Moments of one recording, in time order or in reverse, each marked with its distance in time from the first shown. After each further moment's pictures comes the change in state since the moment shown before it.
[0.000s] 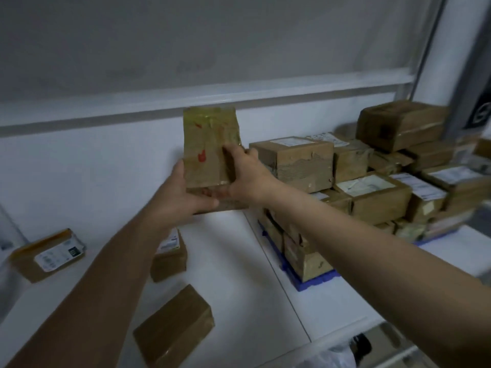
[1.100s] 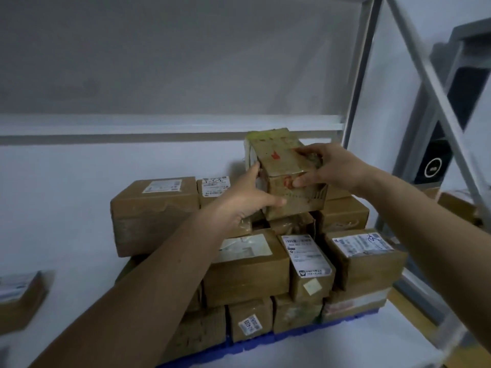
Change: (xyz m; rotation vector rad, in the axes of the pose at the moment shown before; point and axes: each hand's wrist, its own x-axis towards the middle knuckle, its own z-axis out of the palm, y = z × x) left_hand 0.186 0.142 0.390 -0.082 -0.176 -0.011; right_hand -0.002 0.305 -0.375 0.011 0.036 0.059
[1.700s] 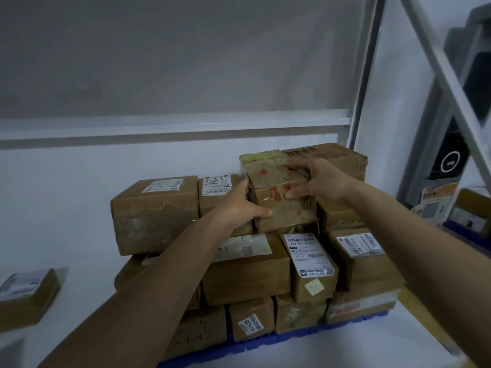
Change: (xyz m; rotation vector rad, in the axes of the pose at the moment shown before) left_hand 0.006 -0.030 0.006 0.048 0.098 -0.097; right_hand 0.021 0.036 0.023 -0.052 -0.122 -0.008
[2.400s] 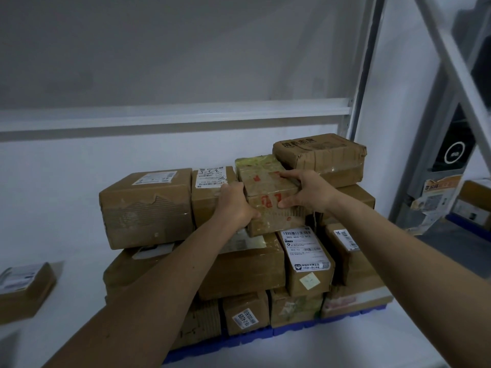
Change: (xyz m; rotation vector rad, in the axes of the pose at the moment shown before) left_hand 0.013 -0.012 0.023 0.445 0.244 -0.059; right_hand 0.009 0.039 0.036 0.123 -0.006 0.022
